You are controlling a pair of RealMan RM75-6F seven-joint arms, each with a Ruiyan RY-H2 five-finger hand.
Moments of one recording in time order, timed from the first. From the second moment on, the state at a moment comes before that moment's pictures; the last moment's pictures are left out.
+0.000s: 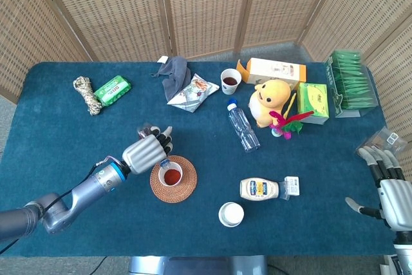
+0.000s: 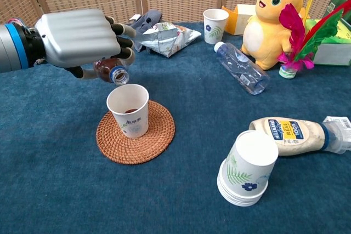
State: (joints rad) left arm -0.87 -1.40 0.01 -1.44 1.57 0.95 0.75; right arm 0.06 -0.96 0.05 -1.76 -1.55 1.50 0.16
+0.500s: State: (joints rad) left arm -0.88 -1.40 0.02 -1.39 1.66 0.96 0.76; right arm 0.07 -0.96 0.05 -1.76 -1.55 1.49 0.17
